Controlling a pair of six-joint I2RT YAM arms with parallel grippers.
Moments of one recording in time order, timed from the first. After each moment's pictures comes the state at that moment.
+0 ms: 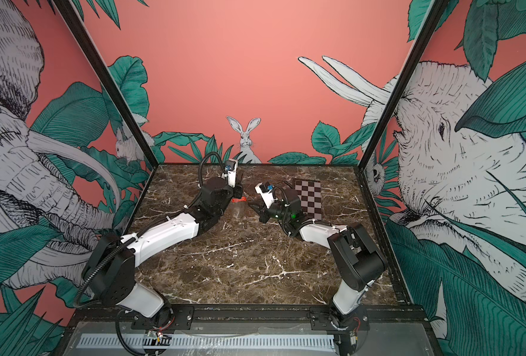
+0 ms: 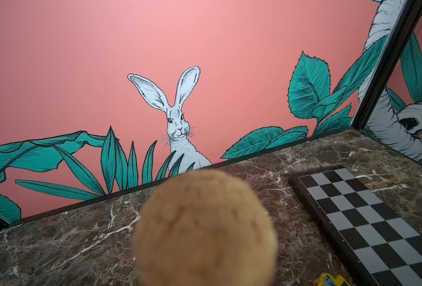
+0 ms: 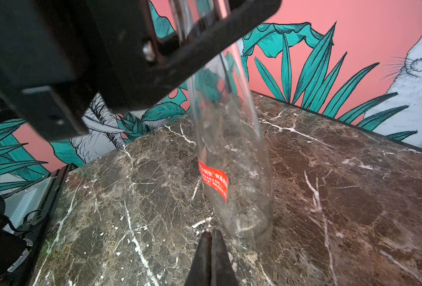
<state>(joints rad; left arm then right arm) -0.69 1.55 1.07 0.34 -0.39 0.05 0.54 1.69 0.88 0.59 -0.63 0.08</state>
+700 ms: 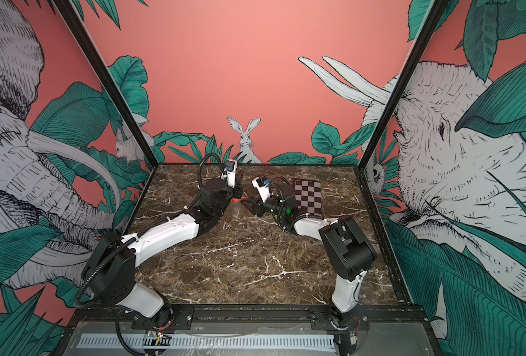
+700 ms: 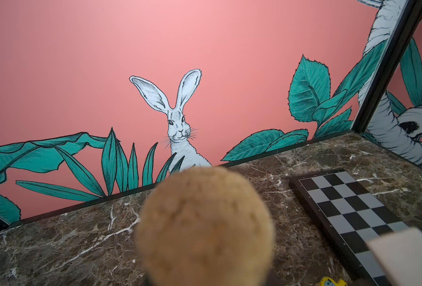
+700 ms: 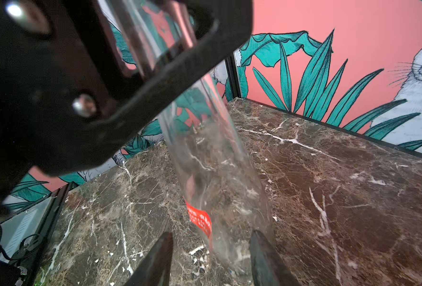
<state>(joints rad) -0.69 1.55 1.06 0.38 -0.39 0.05 0.55 1.81 1.00 0.65 -0.62 0.17</state>
